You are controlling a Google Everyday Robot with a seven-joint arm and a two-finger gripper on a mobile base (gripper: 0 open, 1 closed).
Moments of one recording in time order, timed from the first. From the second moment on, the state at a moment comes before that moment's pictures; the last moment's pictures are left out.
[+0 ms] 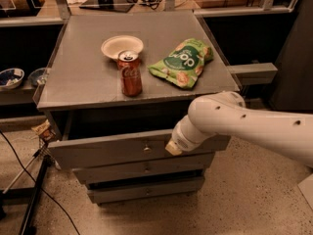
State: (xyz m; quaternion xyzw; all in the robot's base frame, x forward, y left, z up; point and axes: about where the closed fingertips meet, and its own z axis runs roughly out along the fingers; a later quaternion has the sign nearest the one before) arm 0.544 -0.051 0.654 -0.49 0.84 0.08 0.21
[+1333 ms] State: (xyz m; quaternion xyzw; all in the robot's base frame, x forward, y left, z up) arm 0.584 -0.040 0.652 -0.48 0.84 0.07 0.23
